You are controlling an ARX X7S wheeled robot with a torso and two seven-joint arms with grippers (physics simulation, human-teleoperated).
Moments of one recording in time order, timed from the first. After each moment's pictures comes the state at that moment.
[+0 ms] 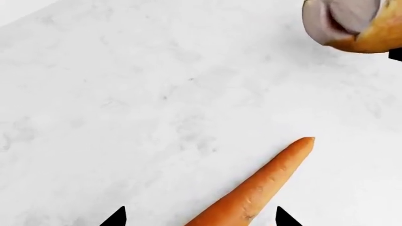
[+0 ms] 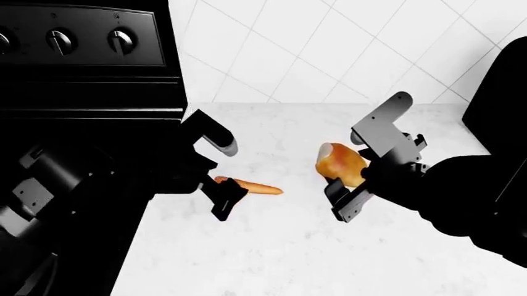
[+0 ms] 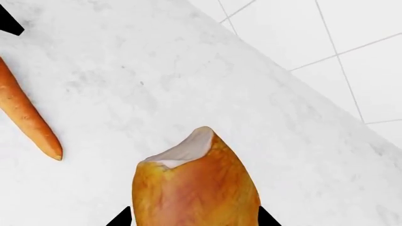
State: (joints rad) left arm -1.24 -0.53 0.95 -0.21 -0.98 -1.02 0.29; right arm 1.14 0.78 -0.79 -0.23 1.07 1.14 0.16
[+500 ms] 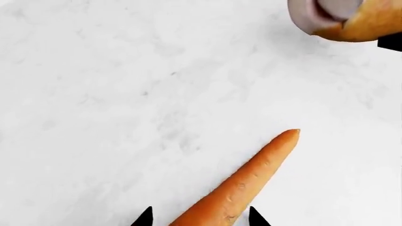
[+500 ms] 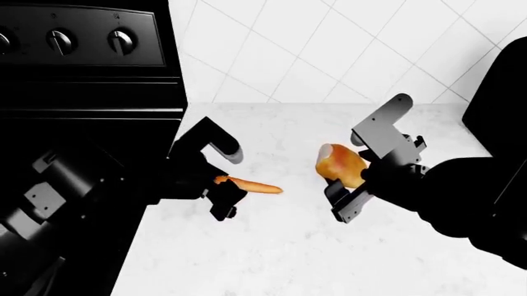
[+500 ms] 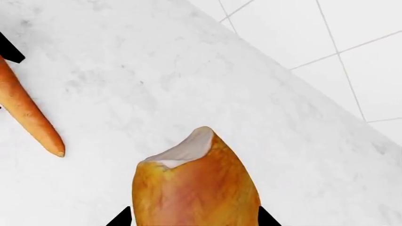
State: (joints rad) left arm -1.23 -0.51 0.98 -0.23 -0.95 -0.99 0.32; right arm 1.13 0.78 -0.80 -0.23 1.07 1.12 0.16
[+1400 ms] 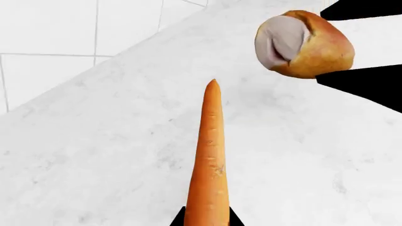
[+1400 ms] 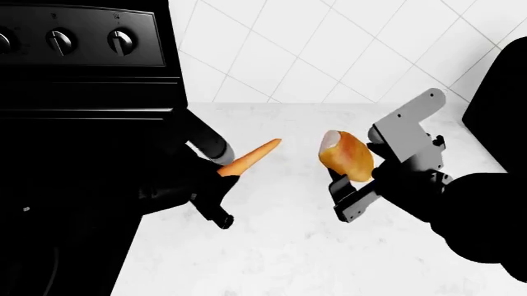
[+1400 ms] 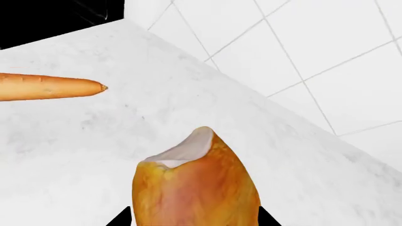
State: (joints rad) left arm -1.15 -0.70 0.72 0.28 -1.33 -1.12 -0.15; right arm 1.03 0.87 -0.64 -0.41 1.25 1.06 0.35
